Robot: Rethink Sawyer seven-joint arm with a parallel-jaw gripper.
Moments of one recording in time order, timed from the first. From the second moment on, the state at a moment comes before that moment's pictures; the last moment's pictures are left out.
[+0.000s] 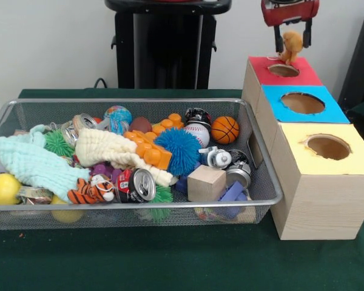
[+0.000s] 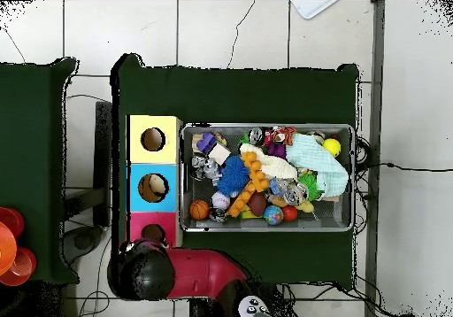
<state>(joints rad) -0.27 -0.95 0.38 2.35 0.17 0.29 1.67</state>
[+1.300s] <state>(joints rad) -0.26 -0.95 0.30 2.31 0.16 0.29 1.67</state>
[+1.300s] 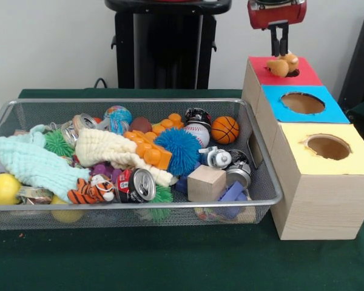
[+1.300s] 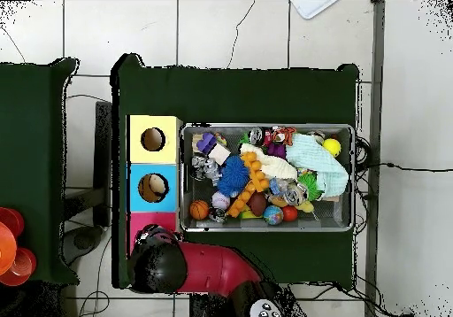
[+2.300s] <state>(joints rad) -0.10 -0.99 0.09 1.97 -0.15 0.43 1.67</state>
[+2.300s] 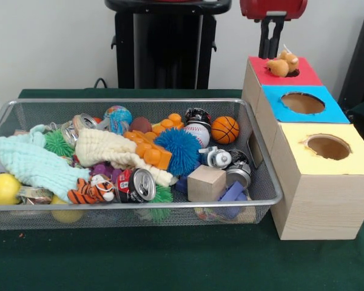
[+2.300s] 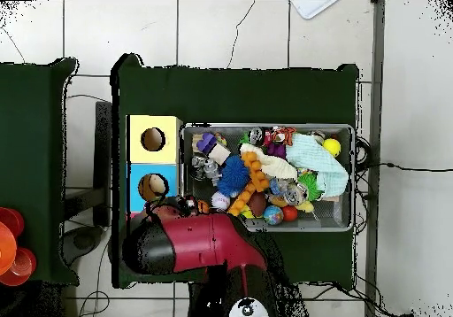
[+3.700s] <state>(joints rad) -0.25 -0.95 0.07 1.80 -0.38 0.43 1.67</state>
